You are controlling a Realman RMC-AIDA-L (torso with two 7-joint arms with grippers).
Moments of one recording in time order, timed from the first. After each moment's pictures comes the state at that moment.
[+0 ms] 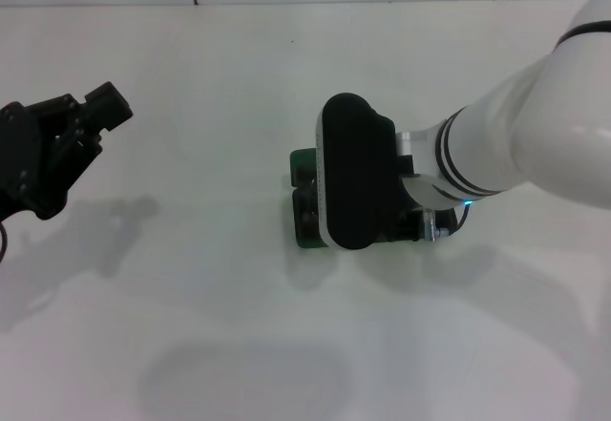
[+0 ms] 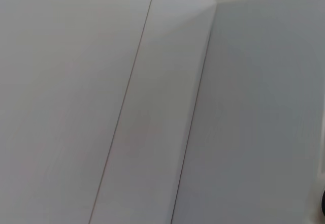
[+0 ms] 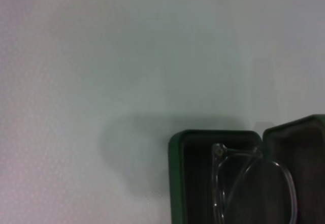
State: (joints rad) left arm -0.25 -2.01 0.85 0.53 1.30 1.88 -1.18; right arm 0.80 2.03 -2.18 -1.30 -2.71 -1.11 2.53
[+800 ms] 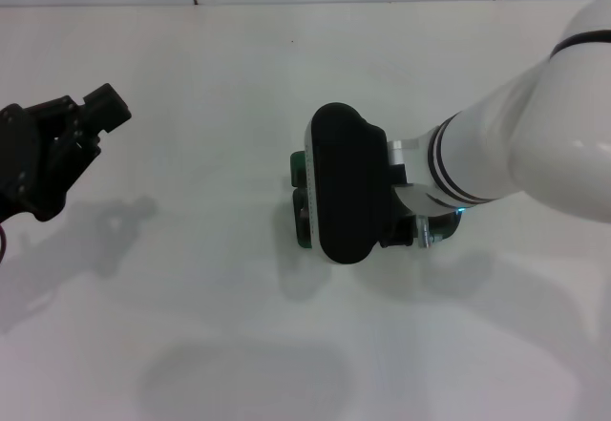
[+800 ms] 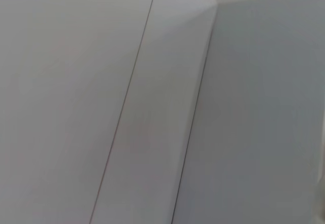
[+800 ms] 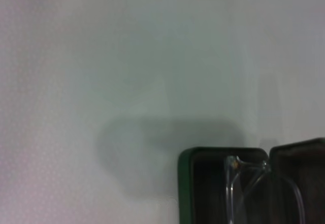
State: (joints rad) left arm -0.25 -2.01 0.85 0.53 1.30 1.88 -1.18; right arm 0.79 2.03 -2.20 -1.35 -2.72 -1.12 2.54
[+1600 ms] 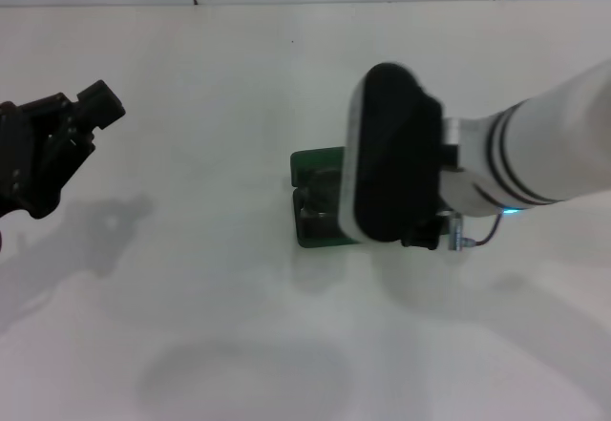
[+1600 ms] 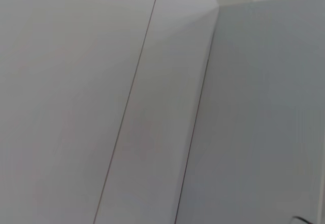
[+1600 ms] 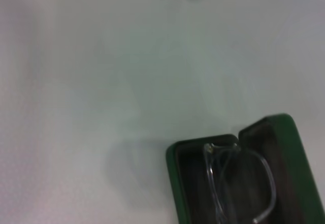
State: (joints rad) left arm -0.24 -2.01 0.84 0.53 1.29 1.88 -1.18; right arm 0.62 2.03 -2.09 -1.64 -2.78 -1.30 2.60
